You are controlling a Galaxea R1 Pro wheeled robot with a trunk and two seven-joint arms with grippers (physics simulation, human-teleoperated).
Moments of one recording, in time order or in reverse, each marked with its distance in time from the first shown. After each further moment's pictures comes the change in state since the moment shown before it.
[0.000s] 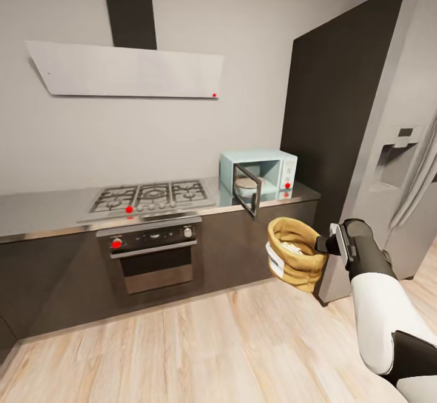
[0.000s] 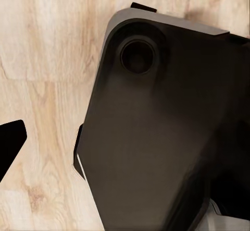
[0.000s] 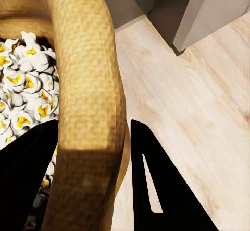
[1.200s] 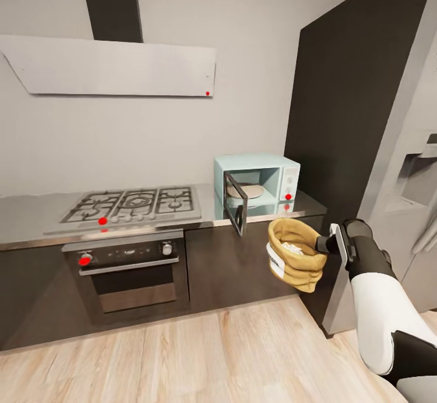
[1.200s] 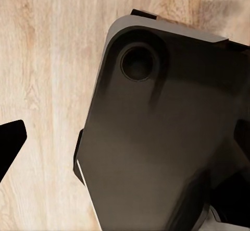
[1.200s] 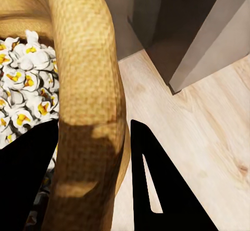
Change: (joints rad) left arm 0.000 -0.001 0.004 -0.003 -0.002 -0.018 0.003; right arm 0.000 0.000 0.003 0.001 0.003 0.000 -0.007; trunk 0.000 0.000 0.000
